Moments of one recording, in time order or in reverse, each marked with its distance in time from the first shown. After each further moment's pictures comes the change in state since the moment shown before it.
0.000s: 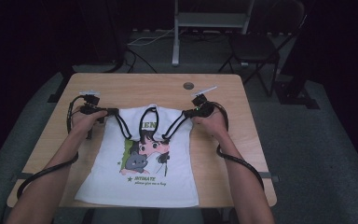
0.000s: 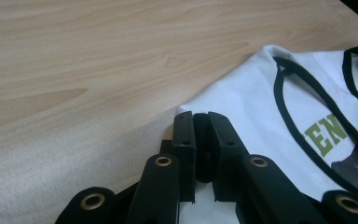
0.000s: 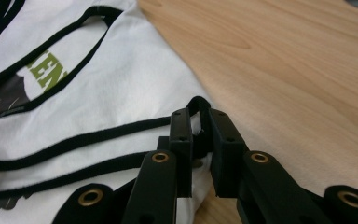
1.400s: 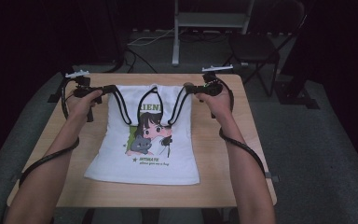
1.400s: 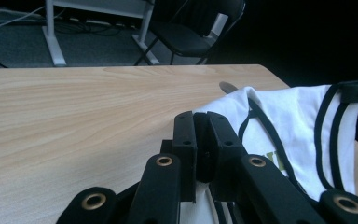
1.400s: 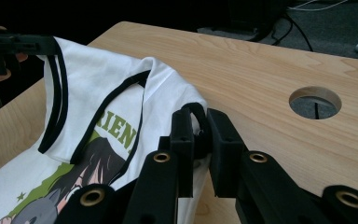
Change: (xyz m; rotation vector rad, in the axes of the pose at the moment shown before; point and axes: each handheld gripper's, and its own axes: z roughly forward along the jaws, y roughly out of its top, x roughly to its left) left arm -0.008 0.051 -0.028 -0.250 -0.029 -0.019; right arm -0.017 0.052 -0.048 -0.237 0.078 0.133
